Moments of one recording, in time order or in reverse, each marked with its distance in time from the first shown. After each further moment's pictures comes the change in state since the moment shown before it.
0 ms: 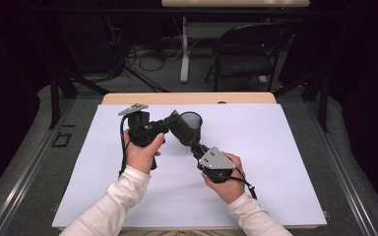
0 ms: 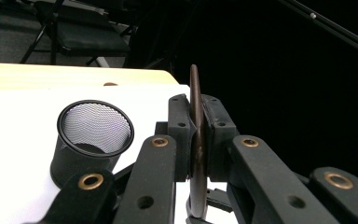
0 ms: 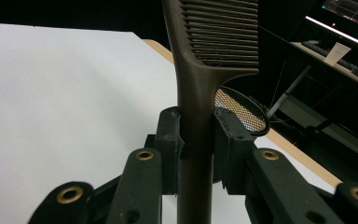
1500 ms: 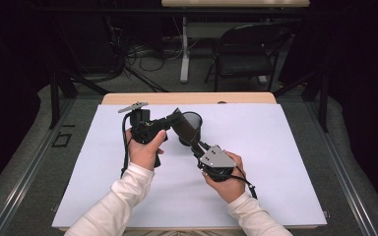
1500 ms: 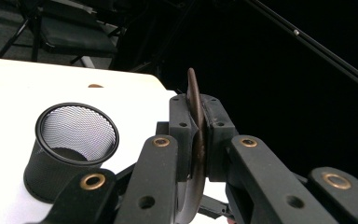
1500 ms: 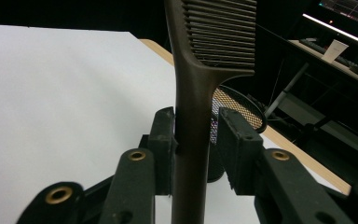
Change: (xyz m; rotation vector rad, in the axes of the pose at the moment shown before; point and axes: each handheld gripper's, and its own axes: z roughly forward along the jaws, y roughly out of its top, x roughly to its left) left arm 0.007 0.002 0.009 -0.024 -0.059 -0.068; right arm -0.004 -0.002 0.002 0.002 -0.007 0.014
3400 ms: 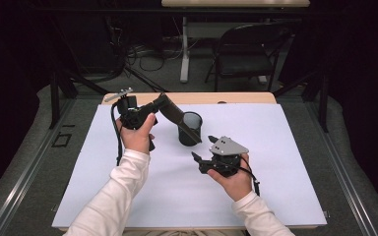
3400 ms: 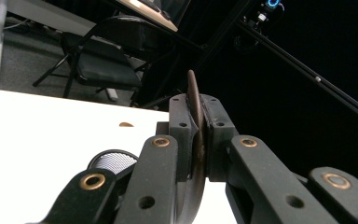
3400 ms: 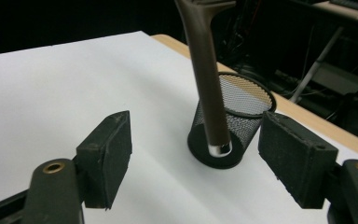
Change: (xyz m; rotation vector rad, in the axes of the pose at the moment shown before) left arm 0.025 0.031 -0.005 -0.150 0.087 -0.049; right arm -0.024 0.009 -0.009 0.063 0.103 0.178
